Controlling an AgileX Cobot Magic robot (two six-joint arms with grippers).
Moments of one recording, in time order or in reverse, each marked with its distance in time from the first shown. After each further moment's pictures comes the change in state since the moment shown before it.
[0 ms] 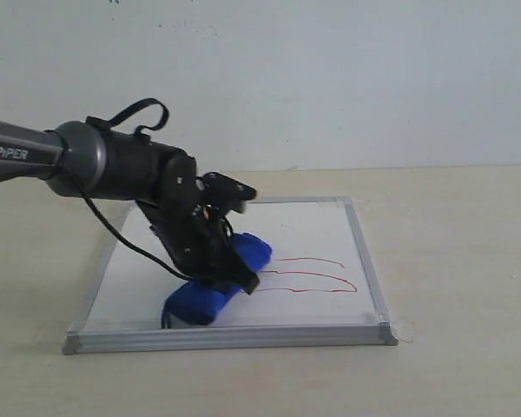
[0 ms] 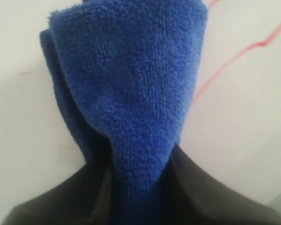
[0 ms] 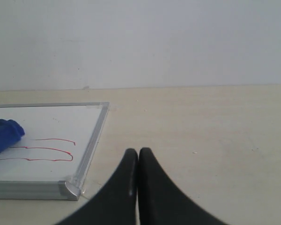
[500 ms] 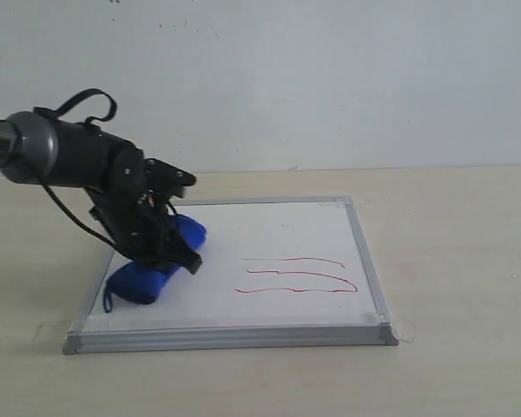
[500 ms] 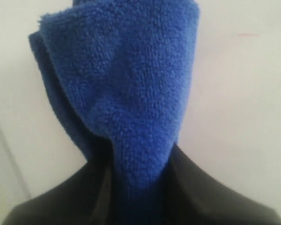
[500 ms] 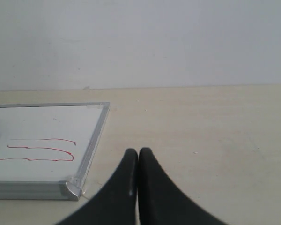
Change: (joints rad) left arm 0.111 -0.003 0.004 0.166 -0.002 -0.099; right arm 0.000 0.000 0.000 0.000 0.000 0.000
